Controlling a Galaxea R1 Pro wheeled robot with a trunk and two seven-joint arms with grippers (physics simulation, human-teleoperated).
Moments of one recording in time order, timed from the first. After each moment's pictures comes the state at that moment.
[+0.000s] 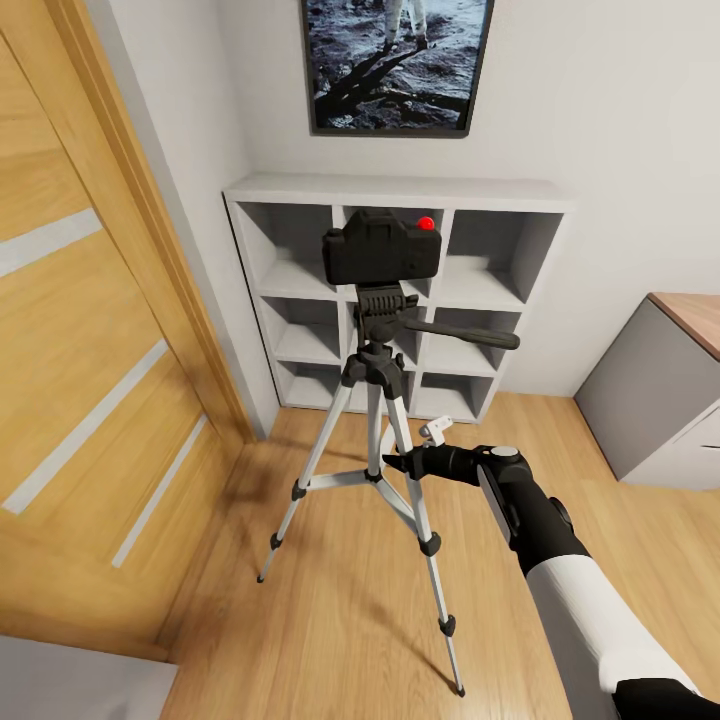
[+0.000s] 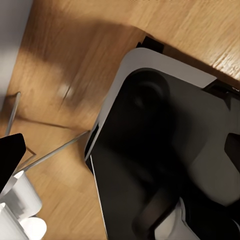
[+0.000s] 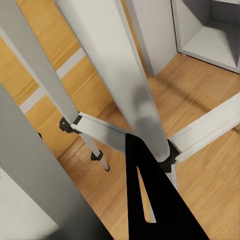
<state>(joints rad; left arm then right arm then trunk) -0.38 0.06 -1.31 0.00 1.73 0.07 0.08 -0.79 0.02 0.02 -0.95 0.15 0.46 0.78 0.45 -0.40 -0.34</state>
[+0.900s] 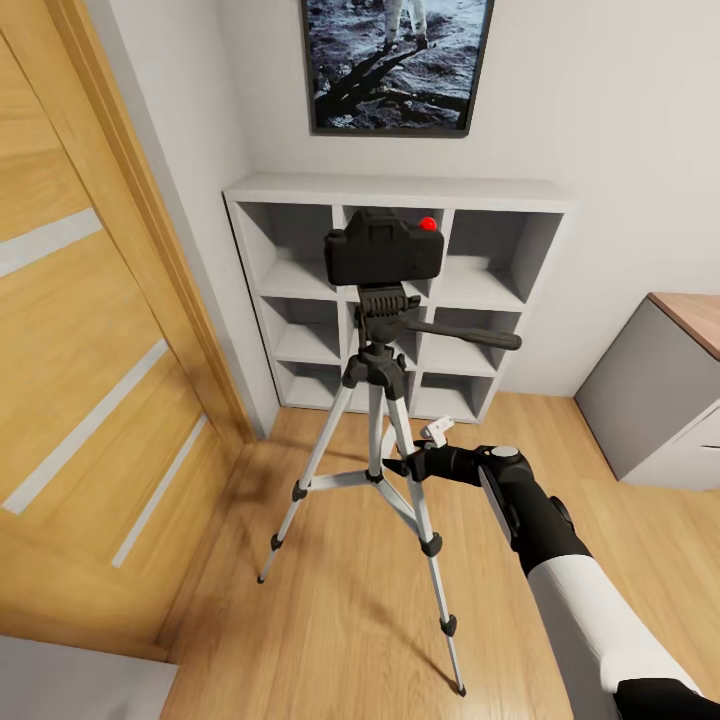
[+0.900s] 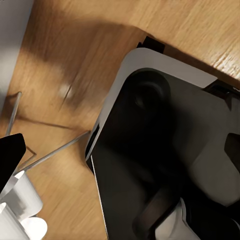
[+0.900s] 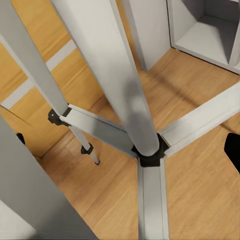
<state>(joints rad) -0.38 0.06 -1.31 0.00 1.73 0.07 0.08 -0.79 0.02 0.02 -0.95 0.20 0.45 0.78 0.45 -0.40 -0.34</state>
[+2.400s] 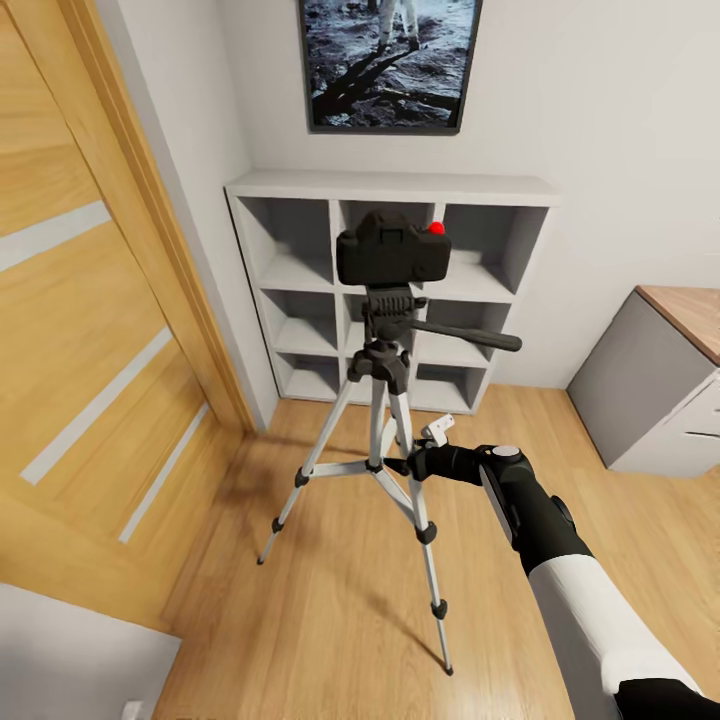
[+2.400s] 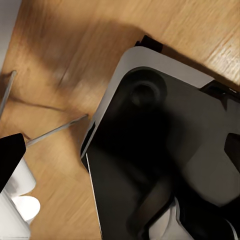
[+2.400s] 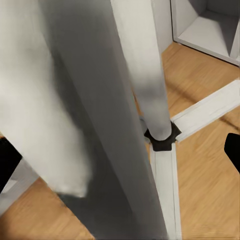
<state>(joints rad) -0.38 0.06 -1.31 -0.01 1.76 0.07 0.09 -0.79 0.02 0.02 -0.96 0.20 0.45 0.78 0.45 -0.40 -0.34</state>
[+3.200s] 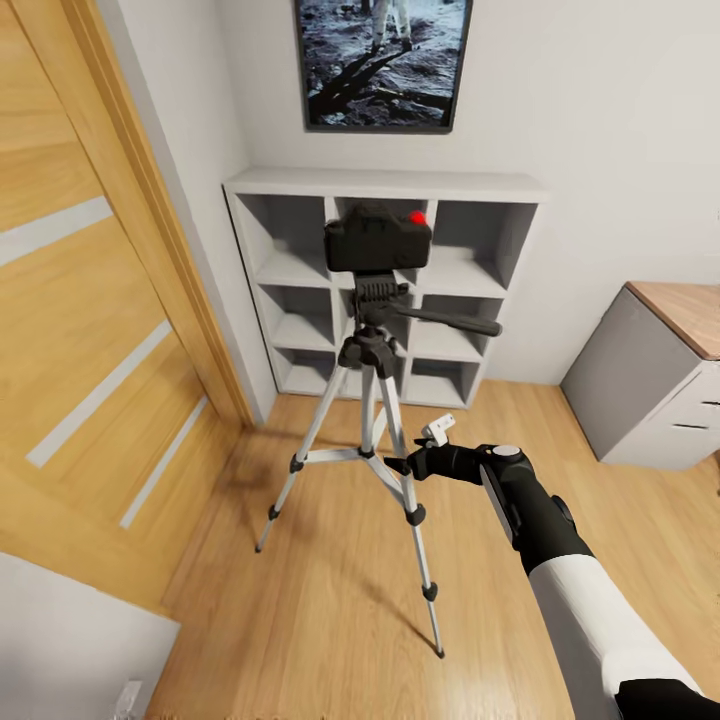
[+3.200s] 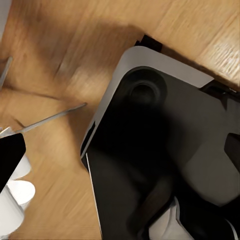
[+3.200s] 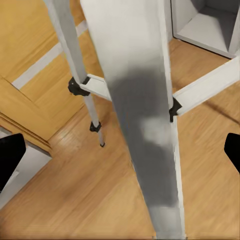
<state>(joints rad) -0.38 0.06 -1.31 -0.01 1.76 0.07 0.09 -0.79 0.02 0.02 -0.96 0.21 0.45 0.78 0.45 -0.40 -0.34</state>
